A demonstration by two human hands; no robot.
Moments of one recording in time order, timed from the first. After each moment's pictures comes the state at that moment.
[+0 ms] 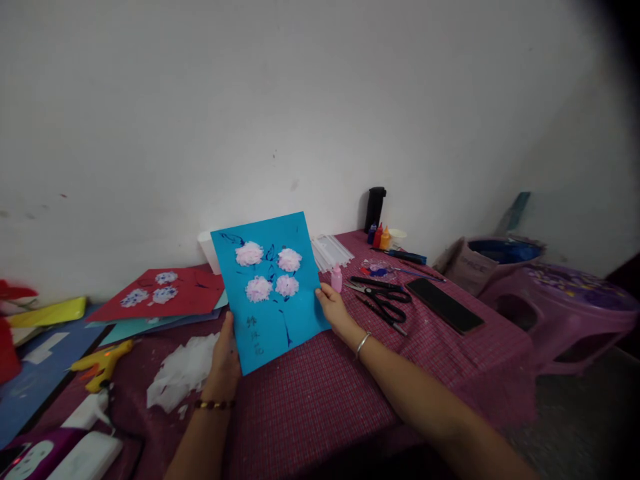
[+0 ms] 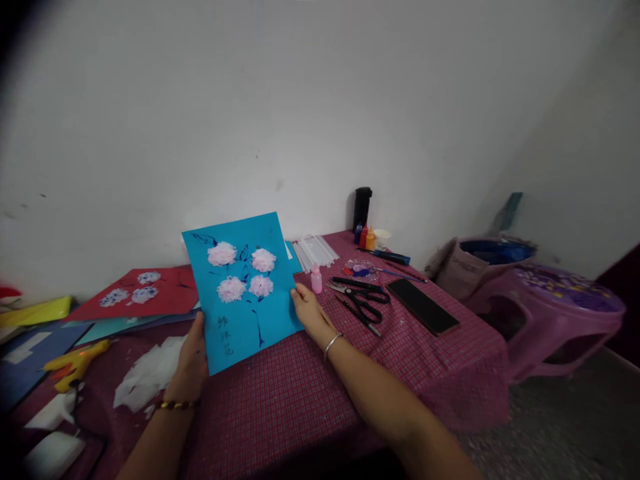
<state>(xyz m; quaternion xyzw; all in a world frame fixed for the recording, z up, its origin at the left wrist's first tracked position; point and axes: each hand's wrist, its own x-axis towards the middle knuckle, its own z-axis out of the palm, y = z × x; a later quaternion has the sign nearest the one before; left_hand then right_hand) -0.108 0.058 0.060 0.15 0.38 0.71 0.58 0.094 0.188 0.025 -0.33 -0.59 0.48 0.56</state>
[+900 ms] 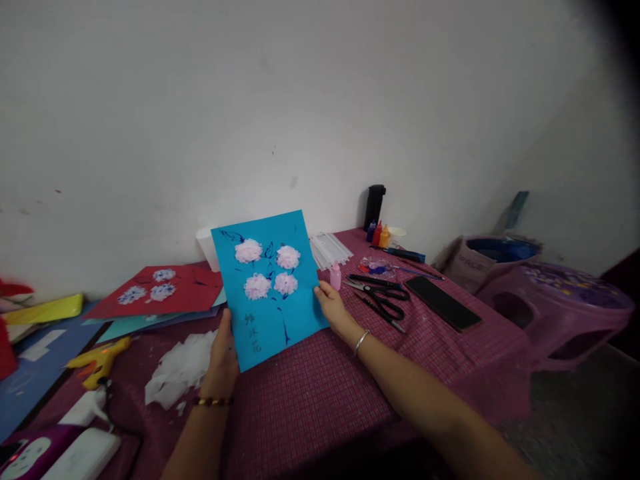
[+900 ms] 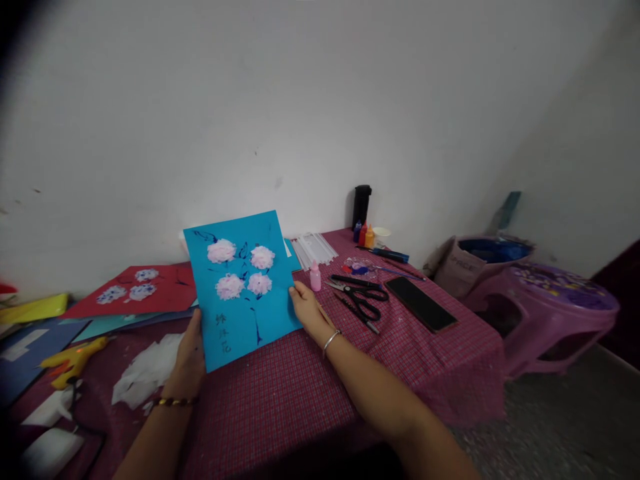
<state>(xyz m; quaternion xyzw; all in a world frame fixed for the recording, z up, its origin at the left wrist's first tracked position) -0.104 0.055 0.068 0.14 0.33 0.71 0.60 0.095 0.187 0.023 -0.33 -0.60 0.48 0.55</state>
